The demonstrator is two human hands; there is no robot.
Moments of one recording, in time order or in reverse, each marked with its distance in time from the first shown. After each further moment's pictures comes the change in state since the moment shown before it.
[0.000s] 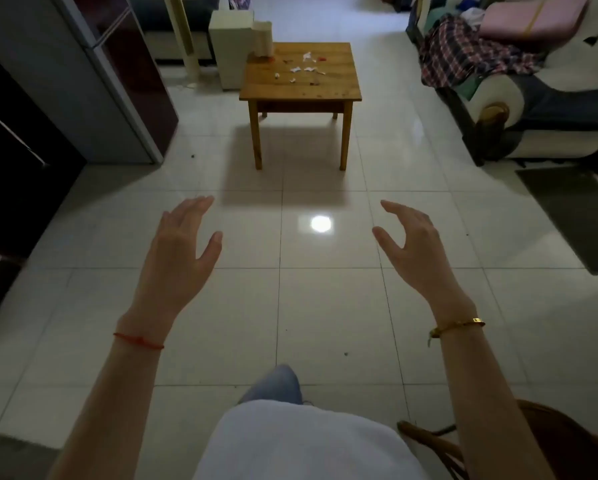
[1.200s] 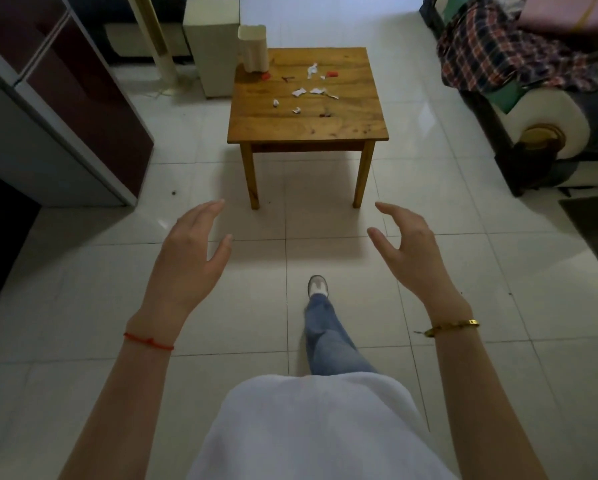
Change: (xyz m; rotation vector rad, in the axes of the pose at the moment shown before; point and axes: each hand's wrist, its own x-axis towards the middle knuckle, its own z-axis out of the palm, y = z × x) left_hand 0.514 -0.170 0.137 -0.018 -0.130 -0.044; right_hand 0.522 0.071 0.147 -0.005 -0.038 0.091
